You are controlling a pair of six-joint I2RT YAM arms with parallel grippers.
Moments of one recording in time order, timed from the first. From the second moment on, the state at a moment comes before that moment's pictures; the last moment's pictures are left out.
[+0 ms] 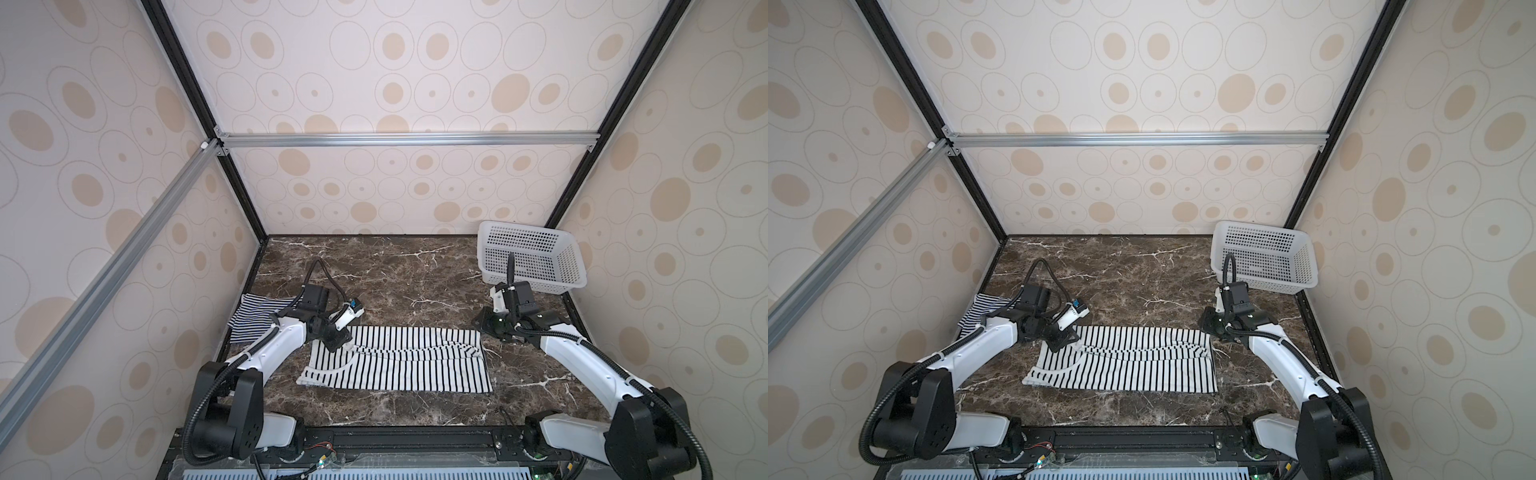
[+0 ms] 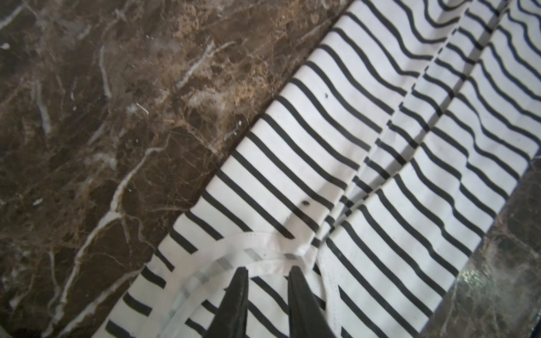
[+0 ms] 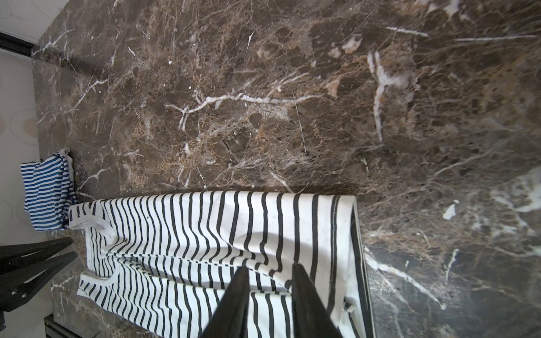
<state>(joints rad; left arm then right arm) -0.22 1.40 0.80 -0.56 0.37 0.62 0.23 1.22 0.79 -0.54 -0.24 0.56</state>
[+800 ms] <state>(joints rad) -0.36 1.52 0.74 -0.45 0.21 0.58 0.39 1.48 0.81 -0.58 -0.25 0.62</state>
